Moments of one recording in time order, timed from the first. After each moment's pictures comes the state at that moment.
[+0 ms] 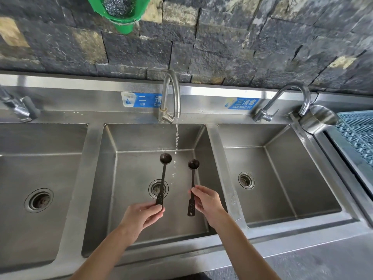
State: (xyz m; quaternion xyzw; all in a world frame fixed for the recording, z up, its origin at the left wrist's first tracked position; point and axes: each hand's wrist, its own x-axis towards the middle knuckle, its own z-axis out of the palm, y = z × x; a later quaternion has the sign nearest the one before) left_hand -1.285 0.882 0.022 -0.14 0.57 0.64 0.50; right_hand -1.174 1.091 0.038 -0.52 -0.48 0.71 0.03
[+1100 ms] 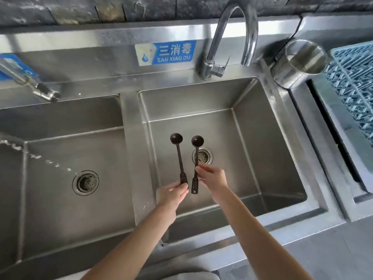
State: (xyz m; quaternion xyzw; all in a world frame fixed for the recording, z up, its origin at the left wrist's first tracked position) left_hand -1.107 1.296 -0.051 -0.29 0.59 0.58 0.48; right_hand -1.036 1.434 -0.077 -0.58 -0.47 0.66 0.03
